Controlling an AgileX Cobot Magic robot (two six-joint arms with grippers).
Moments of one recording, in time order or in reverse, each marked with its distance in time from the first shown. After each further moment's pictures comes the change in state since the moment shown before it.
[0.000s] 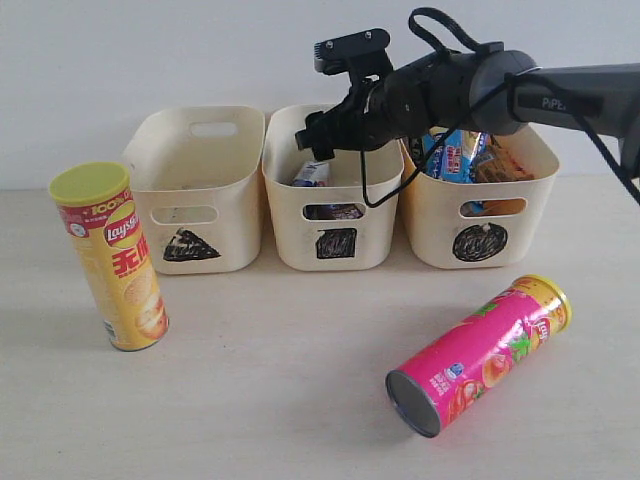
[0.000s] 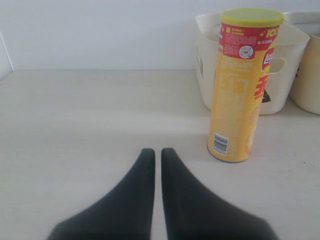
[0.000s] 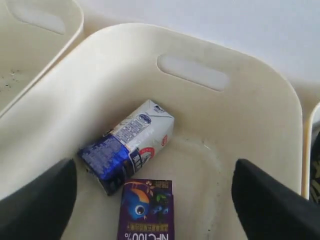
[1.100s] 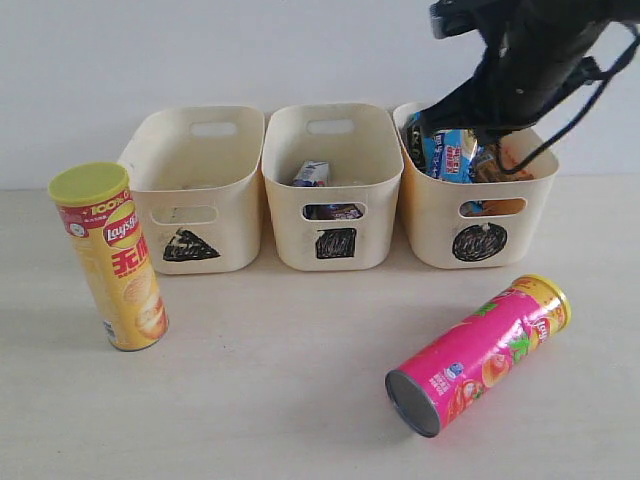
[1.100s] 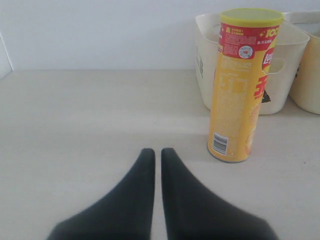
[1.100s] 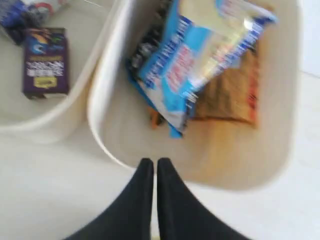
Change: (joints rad) left arm 0.000 0.000 0.000 0.000 0.000 0.000; right arm -0.108 -0.446 0.325 -0.076 0.486 -0.011
